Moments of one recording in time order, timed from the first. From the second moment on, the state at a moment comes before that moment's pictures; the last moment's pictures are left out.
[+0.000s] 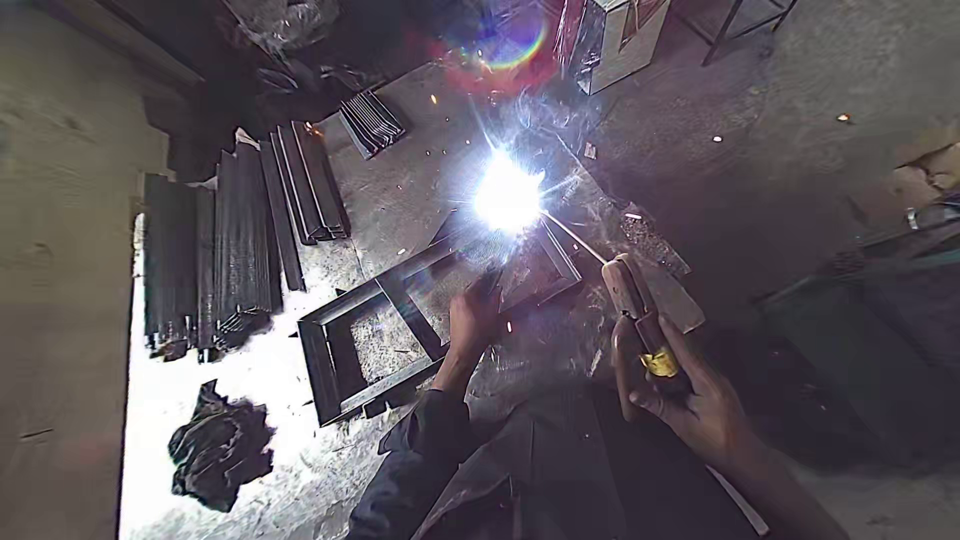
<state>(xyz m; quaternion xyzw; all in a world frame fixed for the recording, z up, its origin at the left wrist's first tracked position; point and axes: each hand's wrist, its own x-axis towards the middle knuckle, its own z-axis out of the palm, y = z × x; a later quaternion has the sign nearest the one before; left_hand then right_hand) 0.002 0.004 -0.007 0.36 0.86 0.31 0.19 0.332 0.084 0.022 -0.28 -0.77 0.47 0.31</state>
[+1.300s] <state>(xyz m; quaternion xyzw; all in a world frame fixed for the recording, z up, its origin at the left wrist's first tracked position) 0.010 0.013 0.006 0.32 0.90 0.23 0.19 0.403 0.083 0.030 -0.40 -0.56 0.66 0.29</state>
